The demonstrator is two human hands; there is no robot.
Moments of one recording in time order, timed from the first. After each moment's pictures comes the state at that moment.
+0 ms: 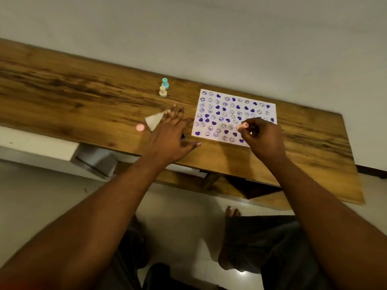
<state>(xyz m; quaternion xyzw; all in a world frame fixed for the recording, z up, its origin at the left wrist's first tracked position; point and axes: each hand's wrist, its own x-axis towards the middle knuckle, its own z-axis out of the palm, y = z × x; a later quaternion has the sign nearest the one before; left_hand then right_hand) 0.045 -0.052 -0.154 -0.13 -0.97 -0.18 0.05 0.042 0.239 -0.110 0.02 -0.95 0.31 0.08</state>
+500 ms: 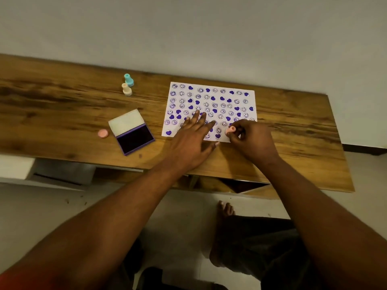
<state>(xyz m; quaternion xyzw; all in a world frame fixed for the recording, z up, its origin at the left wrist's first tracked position) 0.029 0.081 -0.177 -0.21 -0.95 -0.23 -0.03 0.034 0.296 -0.145 0.03 -0.96 0.27 0.04</state>
